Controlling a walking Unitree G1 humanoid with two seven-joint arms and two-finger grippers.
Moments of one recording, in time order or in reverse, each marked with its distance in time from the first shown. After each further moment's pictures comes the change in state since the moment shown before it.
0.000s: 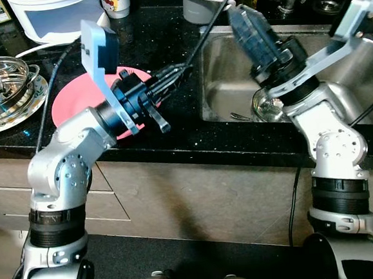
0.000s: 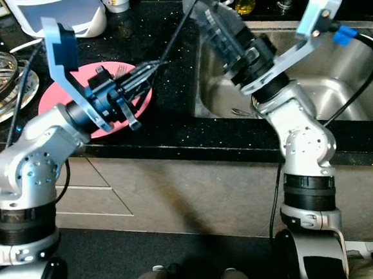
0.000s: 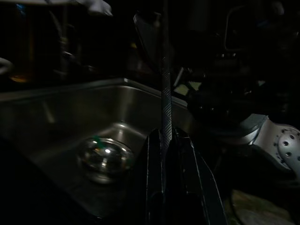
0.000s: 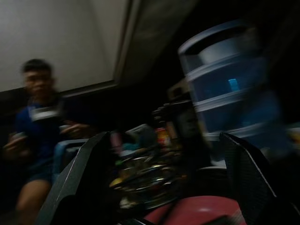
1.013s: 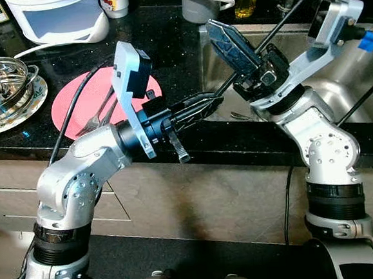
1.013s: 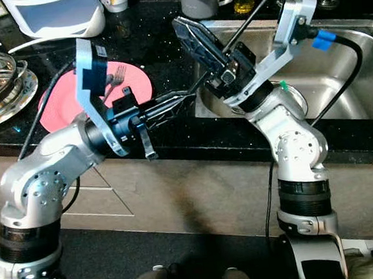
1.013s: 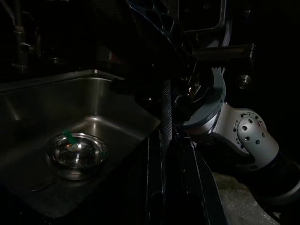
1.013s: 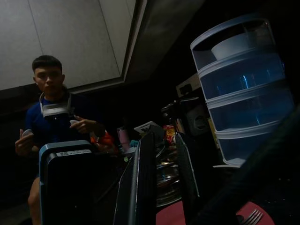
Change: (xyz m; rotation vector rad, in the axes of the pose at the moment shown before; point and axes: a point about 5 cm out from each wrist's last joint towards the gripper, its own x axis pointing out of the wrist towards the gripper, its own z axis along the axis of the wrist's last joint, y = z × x) left arm 0.003 -0.025 -0.003 0.001 0.035 -0.106; right arm 0.004 0.002 -0.003 0.008 0.016 -0.006
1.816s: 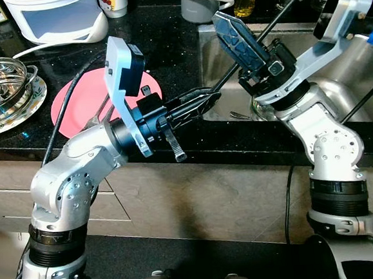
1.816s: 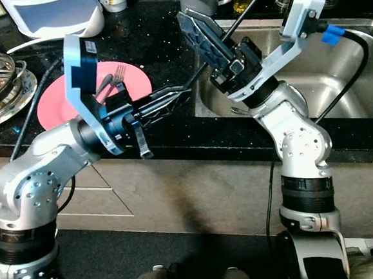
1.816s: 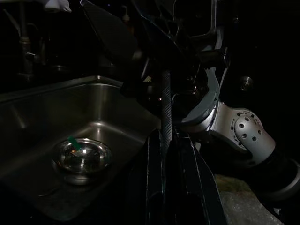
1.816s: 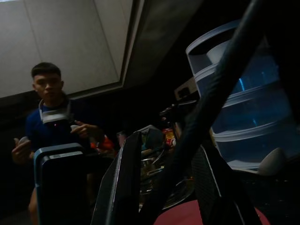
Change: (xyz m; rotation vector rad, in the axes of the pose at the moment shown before) left arm -0.004 -0.002 0.008 0.037 -0.017 0.003; right arm -0.003 -0.005 0.009 0.025 -0.016 -0.007
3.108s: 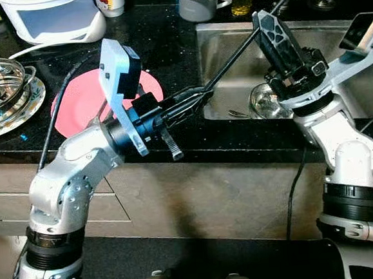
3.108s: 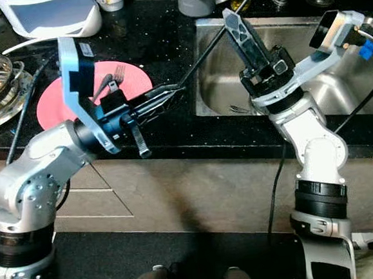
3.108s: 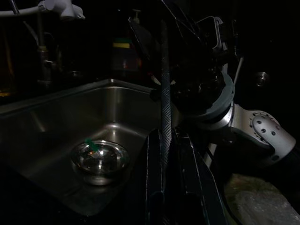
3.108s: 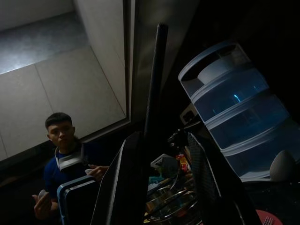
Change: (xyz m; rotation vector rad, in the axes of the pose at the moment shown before) left arm -0.001 0.005 -0.002 0.085 -0.012 0.095; right arm -0.030 -0.011 0.009 0.197 -0.160 -0.017
